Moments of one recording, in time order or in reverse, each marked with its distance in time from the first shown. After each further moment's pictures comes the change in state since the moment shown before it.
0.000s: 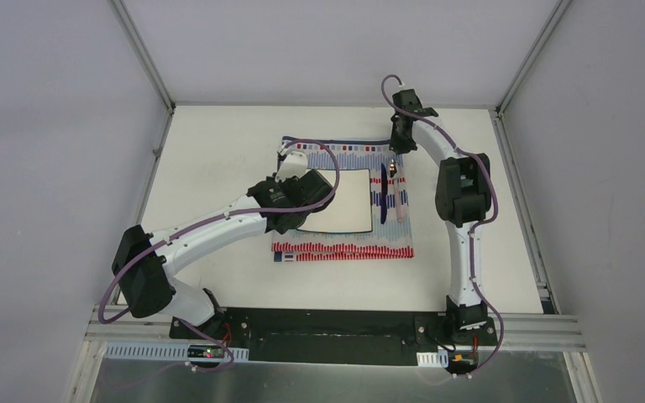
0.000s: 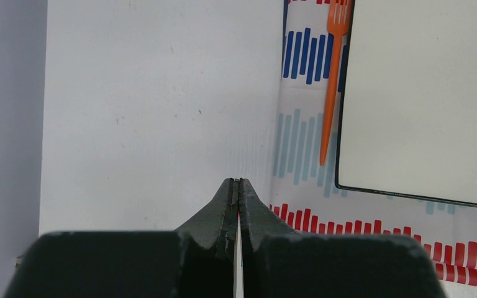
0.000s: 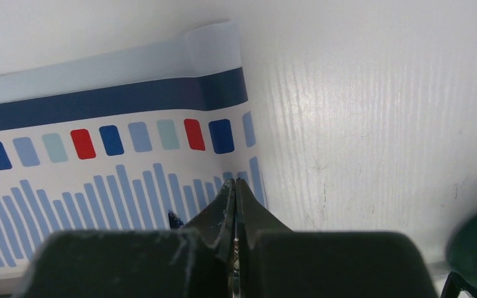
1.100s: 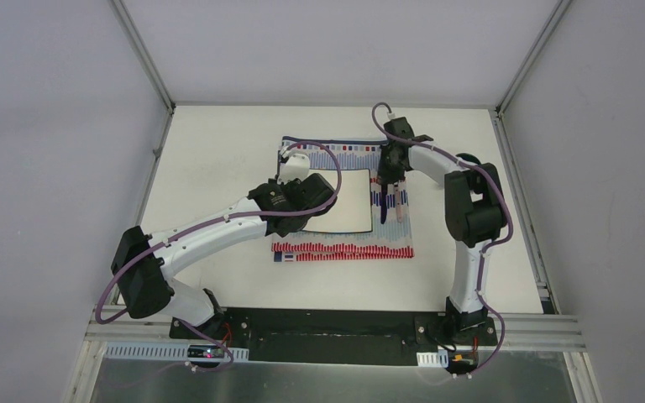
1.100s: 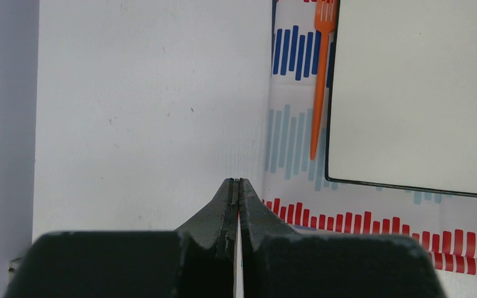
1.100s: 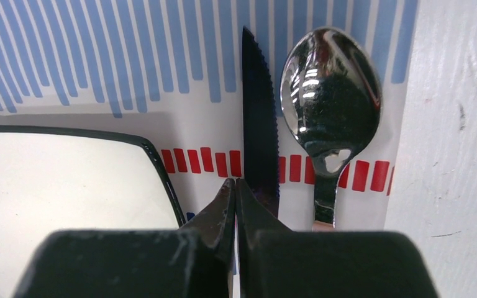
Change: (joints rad) left arm -0.032 -0.008 0.000 -0.003 0.000 -0.016; right arm 0.086 -0.275 -0.515 0.180 -0.206 0.122
